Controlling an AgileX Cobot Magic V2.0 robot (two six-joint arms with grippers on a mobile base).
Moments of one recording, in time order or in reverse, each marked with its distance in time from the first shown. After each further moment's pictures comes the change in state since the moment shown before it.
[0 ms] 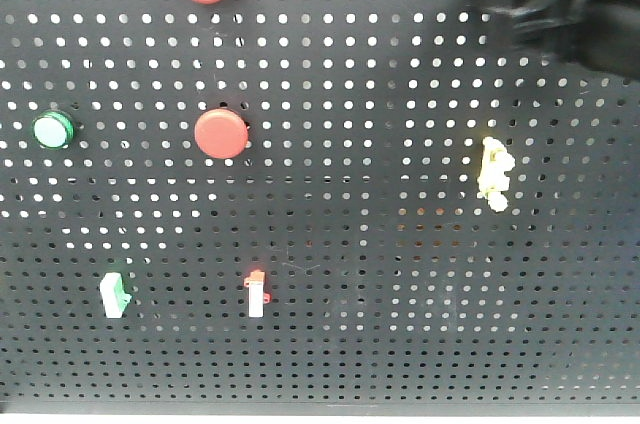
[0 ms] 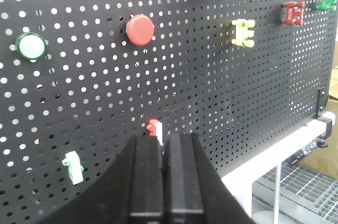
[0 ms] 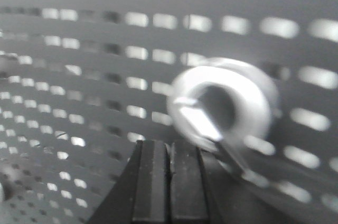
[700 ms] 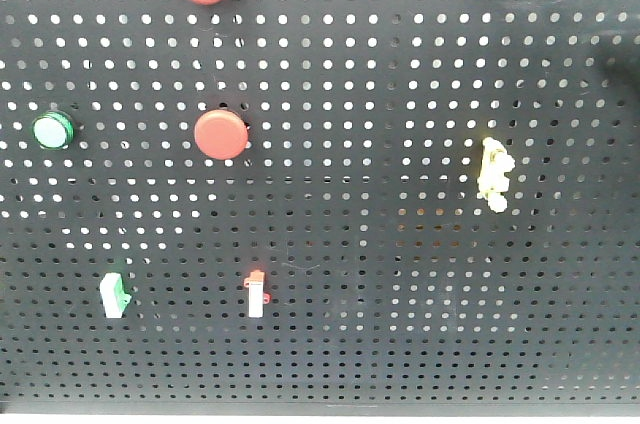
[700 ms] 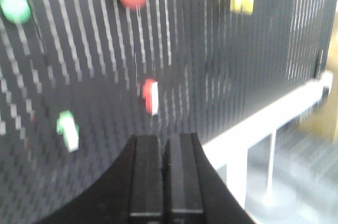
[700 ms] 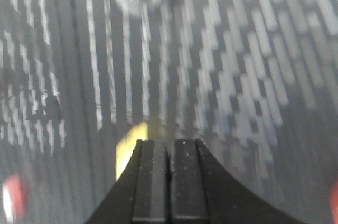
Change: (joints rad) left arm 0.000 0.000 0.000 0.027 0.150 0.000; right arm -0.108 -0.432 0.451 -0.146 0.042 0.069
